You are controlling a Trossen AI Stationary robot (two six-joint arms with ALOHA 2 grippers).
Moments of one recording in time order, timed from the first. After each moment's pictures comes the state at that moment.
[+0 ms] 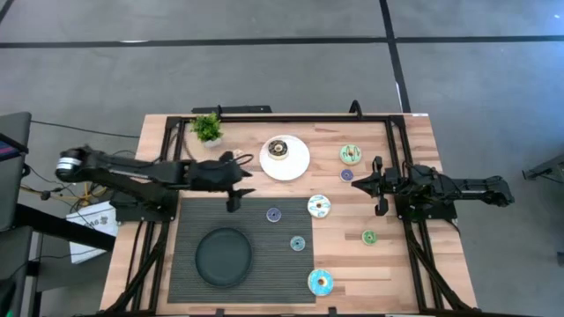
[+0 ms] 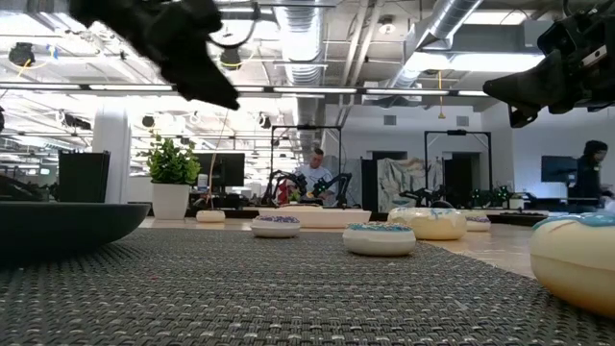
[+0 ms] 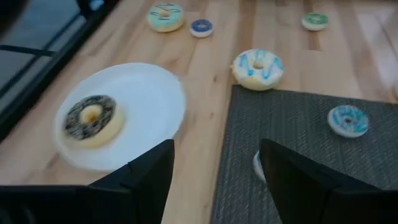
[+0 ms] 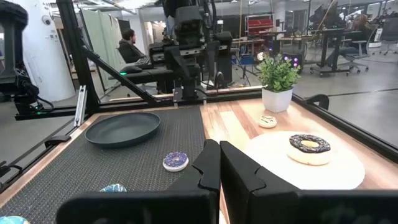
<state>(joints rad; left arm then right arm) -0.02 1.08 0.65 -0.10 -0.22 -0.09 -0.01 0.03 0.02 -0.01 0.03 0.03</state>
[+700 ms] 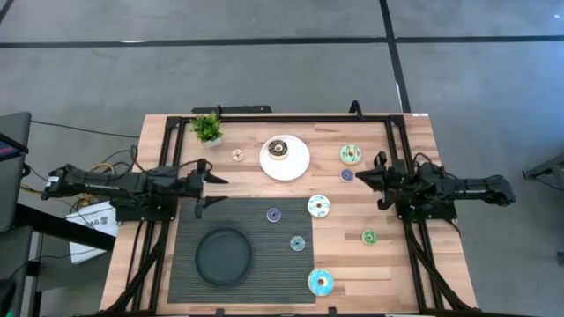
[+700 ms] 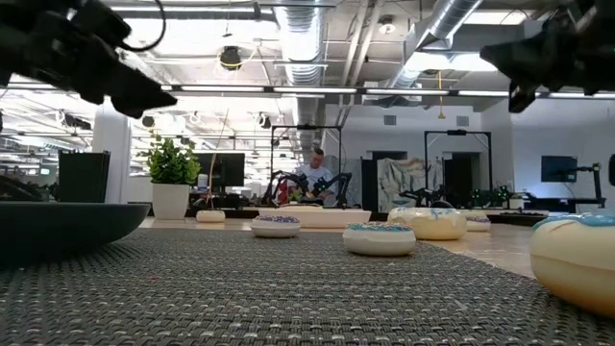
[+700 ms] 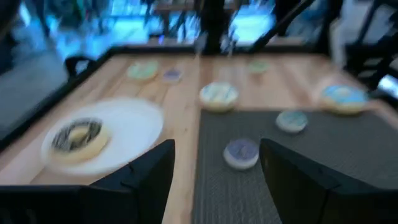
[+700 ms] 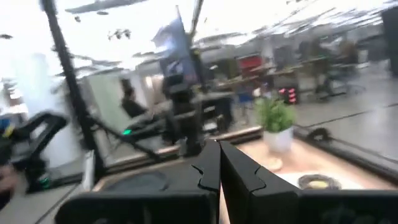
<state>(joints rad) -0.02 0.38 0.15 0.08 -0.07 0.01 -0.01 0.06 0.03 0.22 0.10 0.16</state>
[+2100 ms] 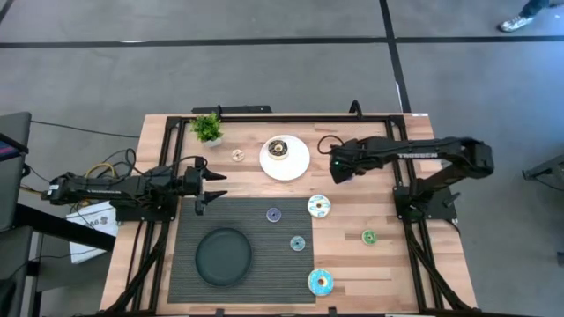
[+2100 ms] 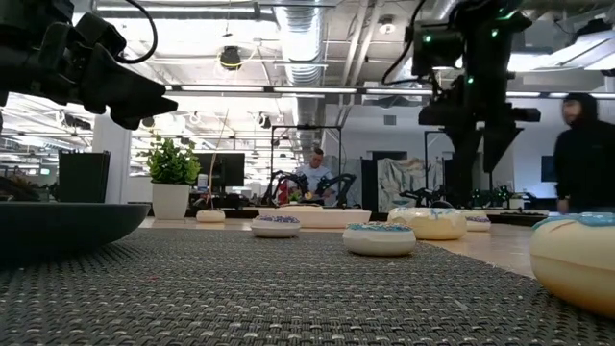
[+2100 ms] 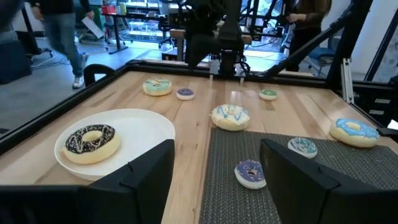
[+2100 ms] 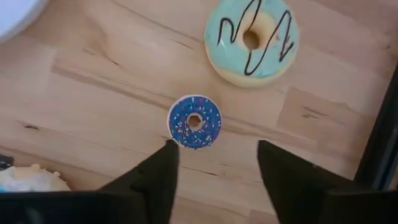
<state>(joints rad) 0.05 0.30 0.04 0.19 -0.06 -0.07 -0.23 1.42 0.95 -1.04 0.26 0.93</state>
